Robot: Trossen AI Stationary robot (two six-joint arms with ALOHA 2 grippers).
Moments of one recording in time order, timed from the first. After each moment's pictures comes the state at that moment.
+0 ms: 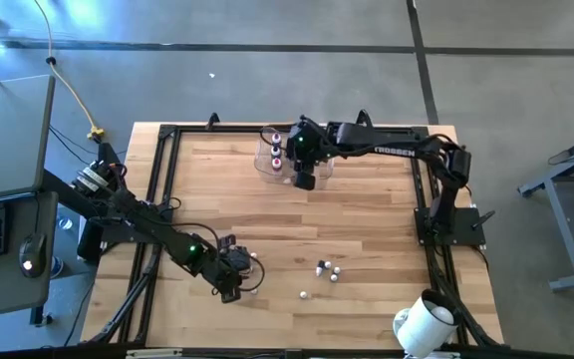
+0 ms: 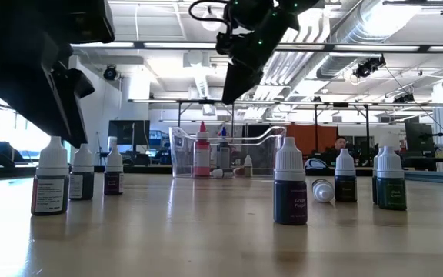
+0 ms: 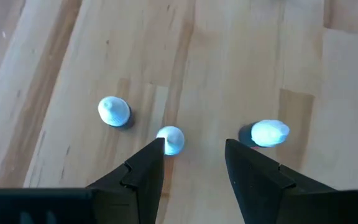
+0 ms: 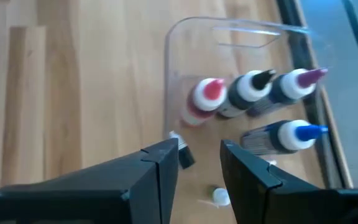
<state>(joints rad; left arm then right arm) -0.60 1.52 0.84 -0.32 -0.33 -0.70 -0.32 1.84 1.59 -0.66 -0.01 -0.21</state>
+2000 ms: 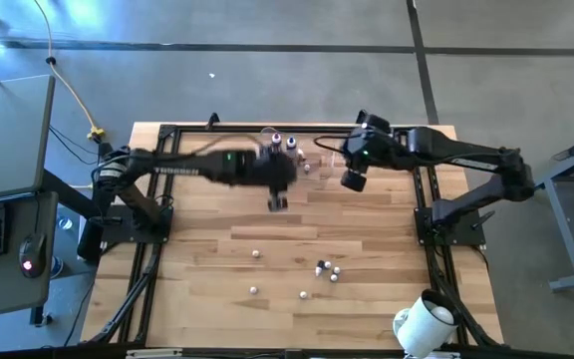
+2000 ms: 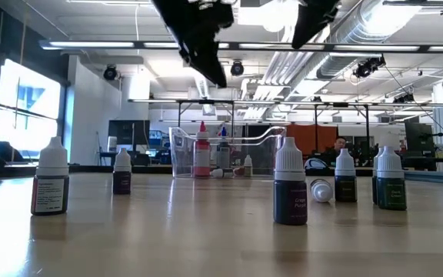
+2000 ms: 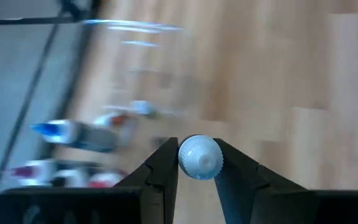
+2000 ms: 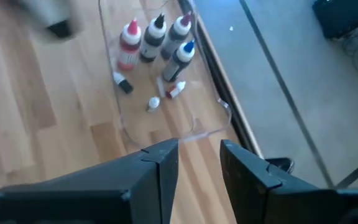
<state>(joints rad) 0.11 1.64 1.40 -0.59 -0.28 0.11 -0.17 1.36 1.45 -1.02 0.42 0.01</state>
